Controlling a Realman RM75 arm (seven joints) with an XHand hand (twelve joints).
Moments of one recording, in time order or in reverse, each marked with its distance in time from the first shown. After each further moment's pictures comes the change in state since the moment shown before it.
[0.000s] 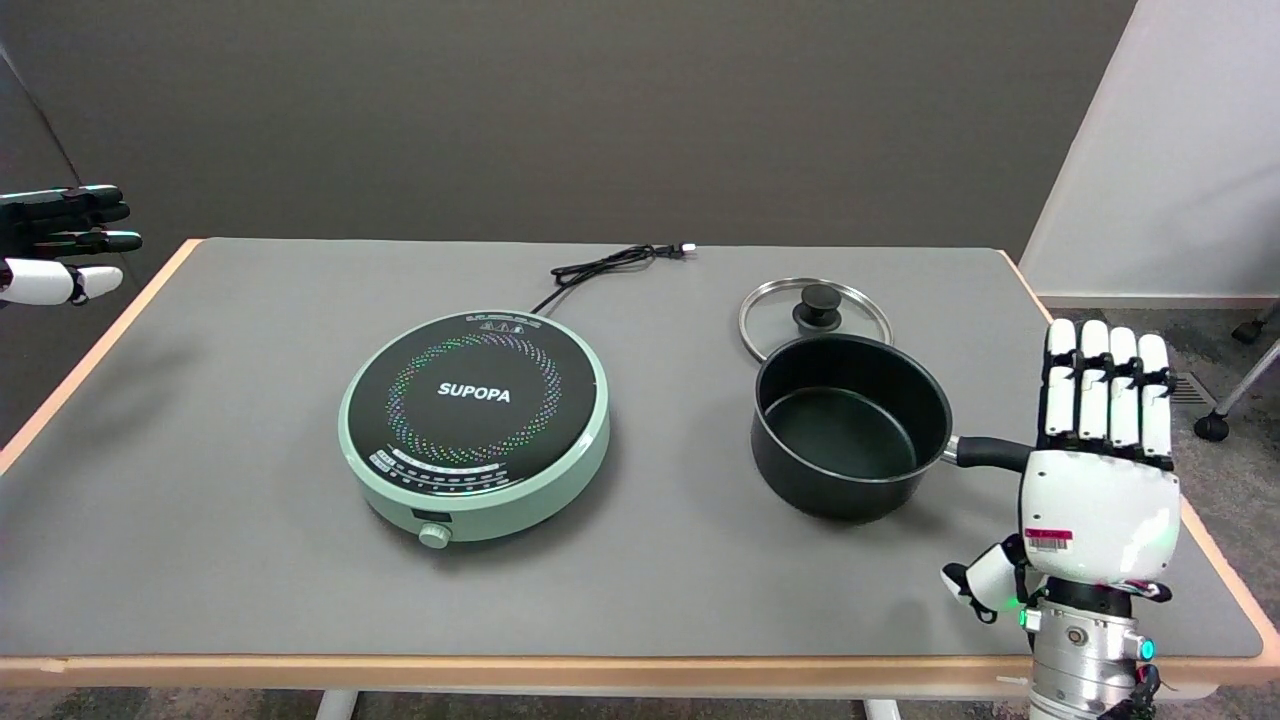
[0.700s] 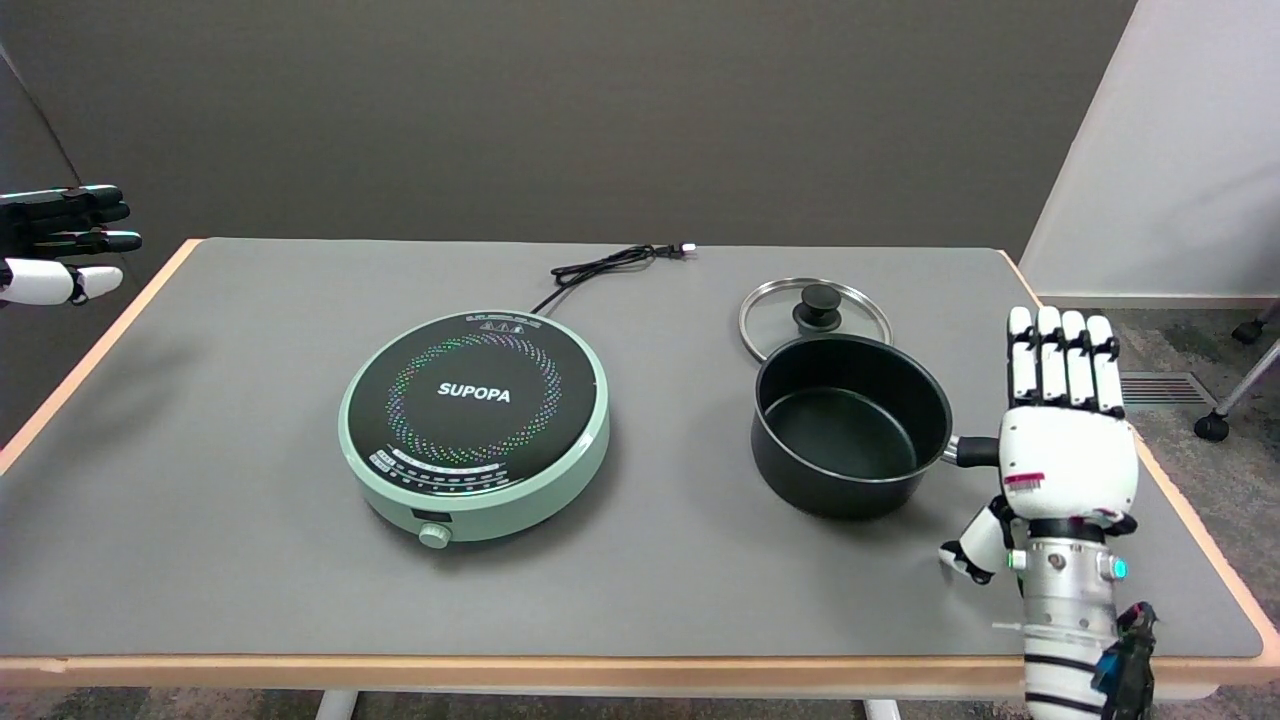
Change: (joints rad) arm 0.040 0.036 0.072 0.102 0.054 -0.360 -0.056
